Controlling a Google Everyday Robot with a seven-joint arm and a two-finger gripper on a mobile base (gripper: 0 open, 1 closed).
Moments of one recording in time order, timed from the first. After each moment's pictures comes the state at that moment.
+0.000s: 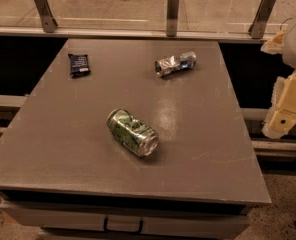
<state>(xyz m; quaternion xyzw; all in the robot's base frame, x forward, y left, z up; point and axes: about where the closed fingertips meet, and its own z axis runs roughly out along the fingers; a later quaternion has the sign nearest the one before) 0.438 -0.217 0.976 -0.60 0.78 -0.03 0.16</state>
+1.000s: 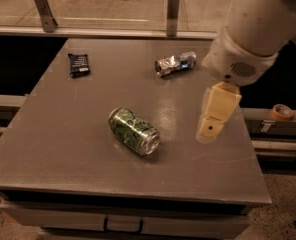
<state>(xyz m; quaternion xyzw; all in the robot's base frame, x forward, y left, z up) 0.453 -0.122 0.940 -0.63 0.76 0.01 0.15</state>
